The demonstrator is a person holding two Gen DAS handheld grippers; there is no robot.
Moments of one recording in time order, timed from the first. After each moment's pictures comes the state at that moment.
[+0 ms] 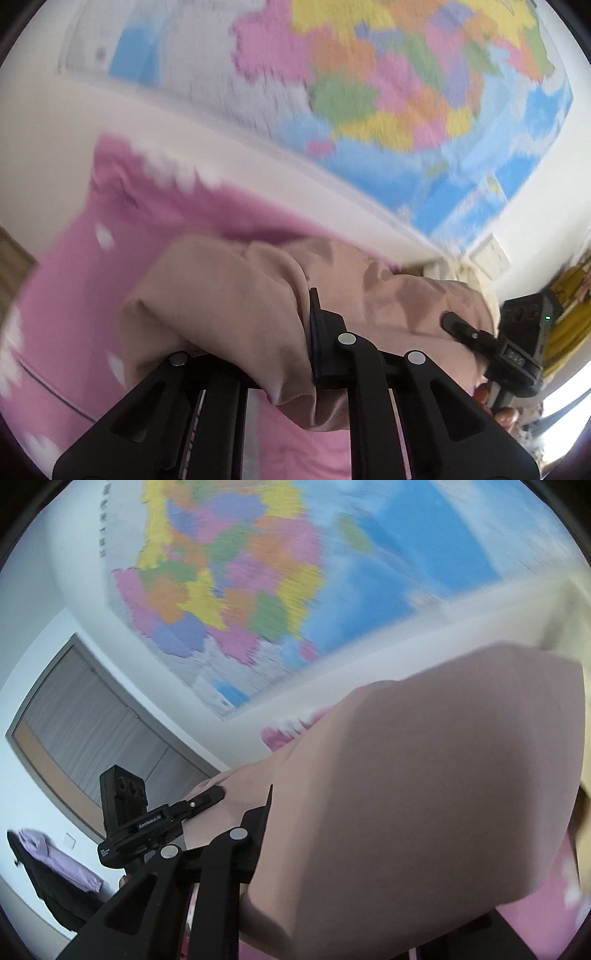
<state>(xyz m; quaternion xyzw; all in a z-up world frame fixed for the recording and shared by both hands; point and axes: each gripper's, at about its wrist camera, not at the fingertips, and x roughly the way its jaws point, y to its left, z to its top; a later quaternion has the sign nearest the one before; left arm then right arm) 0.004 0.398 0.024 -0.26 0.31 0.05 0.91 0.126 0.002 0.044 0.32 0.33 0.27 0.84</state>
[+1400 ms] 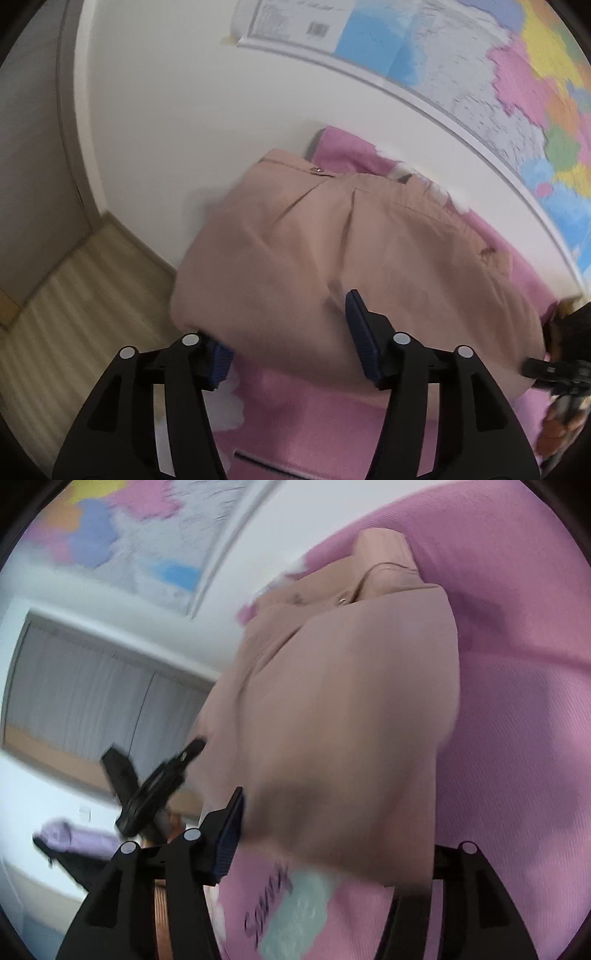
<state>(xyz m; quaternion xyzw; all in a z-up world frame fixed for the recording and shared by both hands) -0.066 0.563 -0.050 -0.23 0.35 0.28 0.86 0.203 0.122 -0.073 0.31 0.52 0.34 0.72</state>
